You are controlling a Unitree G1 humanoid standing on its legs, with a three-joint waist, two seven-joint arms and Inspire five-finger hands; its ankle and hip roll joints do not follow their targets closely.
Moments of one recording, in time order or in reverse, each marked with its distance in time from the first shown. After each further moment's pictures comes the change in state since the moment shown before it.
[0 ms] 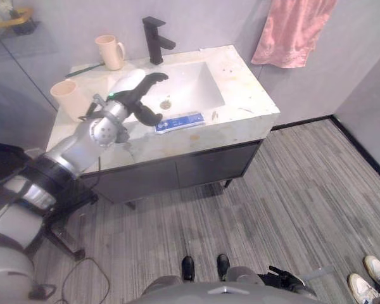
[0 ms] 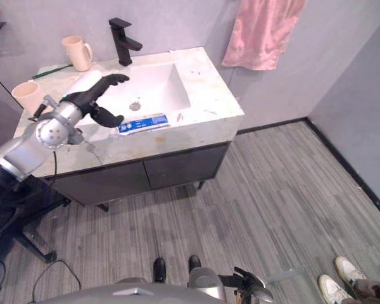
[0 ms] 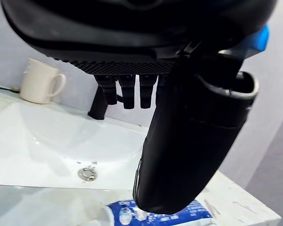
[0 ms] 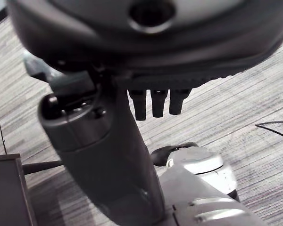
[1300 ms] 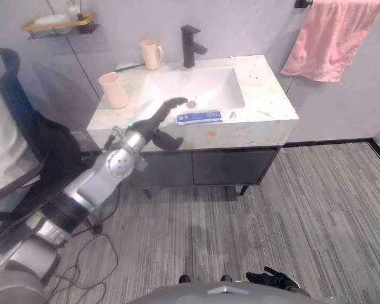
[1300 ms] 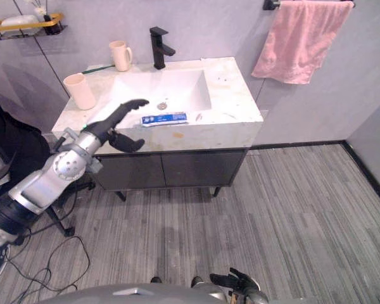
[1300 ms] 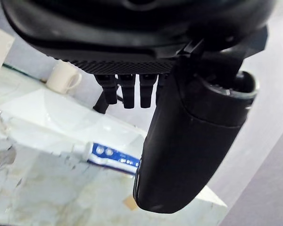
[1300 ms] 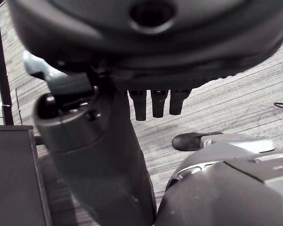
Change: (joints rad) left arm 0.281 -0.142 0.175 -0.268 0.118 0.036 0.043; right arm 0.044 0.038 -0.025 -0.054 0.004 -0.009 -0.019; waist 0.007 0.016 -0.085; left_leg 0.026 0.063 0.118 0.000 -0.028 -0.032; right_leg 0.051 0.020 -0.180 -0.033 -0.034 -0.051
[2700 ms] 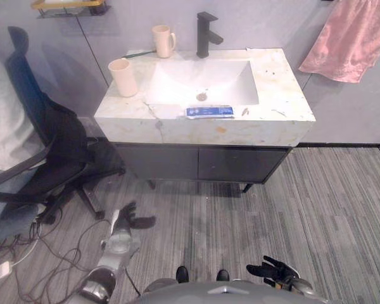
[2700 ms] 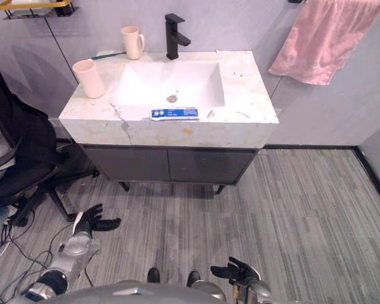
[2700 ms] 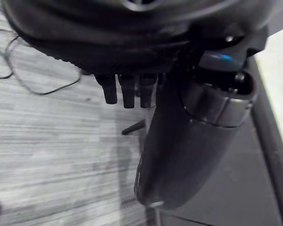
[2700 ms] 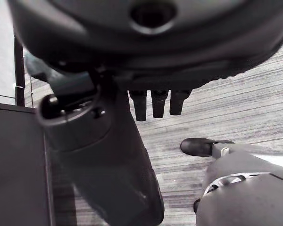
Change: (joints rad) left arm 0.489 -0.520 0.265 0.775 -0.306 -0.201 0.267; right arm -0.027 -0.032 0.020 -0.034 -0.002 0.006 0.020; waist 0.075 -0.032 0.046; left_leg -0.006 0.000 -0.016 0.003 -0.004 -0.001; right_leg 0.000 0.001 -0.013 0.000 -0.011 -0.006
